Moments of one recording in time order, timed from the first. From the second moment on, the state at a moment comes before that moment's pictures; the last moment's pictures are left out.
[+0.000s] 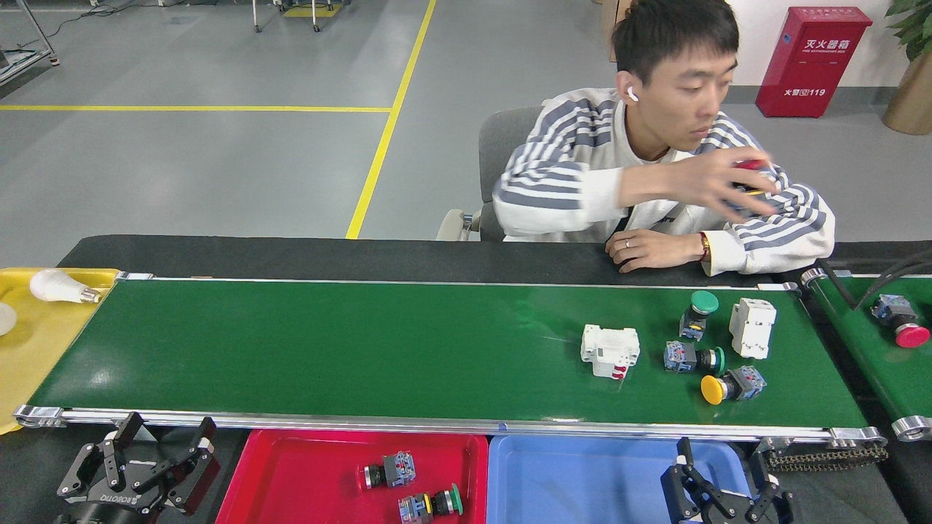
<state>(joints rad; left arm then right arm) 0.20 0.20 0.30 -1.70 -1.33 -0.35 -0.08 0.19 0.08 -0.09 -1.68 1.33 0.14 -0.03</state>
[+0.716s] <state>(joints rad) 0.18 0.19 0.30 -1.69 -1.33 -0.36 -0.08 -0.08 0.08 0.09 -1.41 1.41 0.31 0.07</state>
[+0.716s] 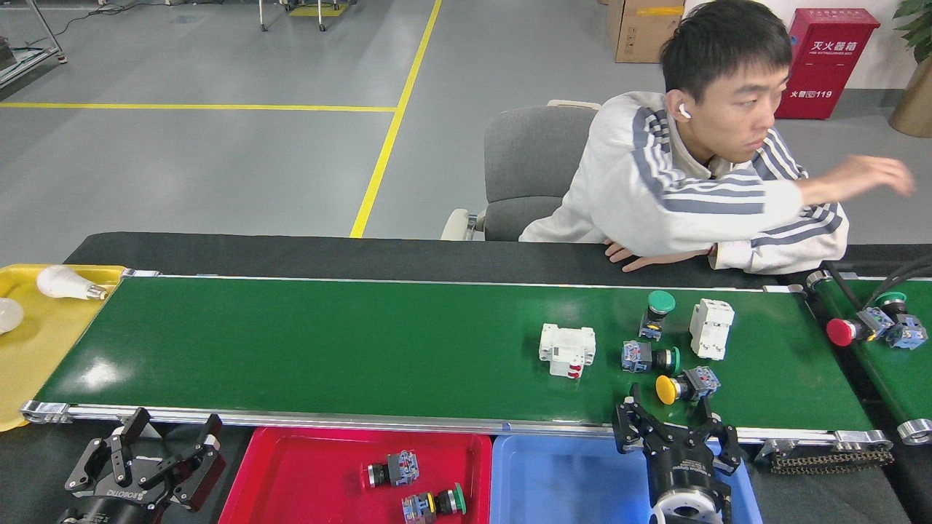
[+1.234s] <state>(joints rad) 0.17 0.19 0.30 -1.66 -1.34 -0.36 -0.09 -0.18 0.03 0.09 -1.32 1.39 0.31 0.12</state>
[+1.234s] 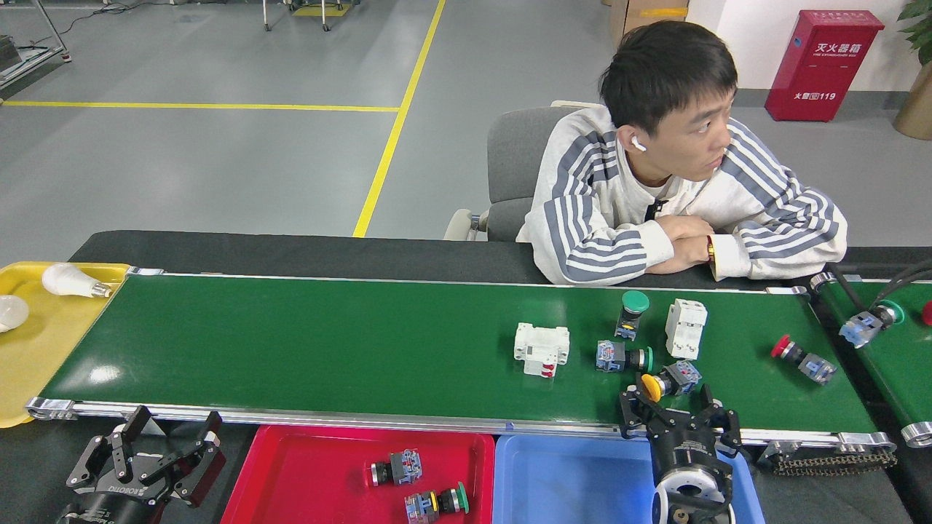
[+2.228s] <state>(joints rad) 0.11 0.20 0.30 -1.63 -1.34 -0.36 -0.09 -0.11 0.09 0.51 -1.47 1.38 -0.40 0.18</state>
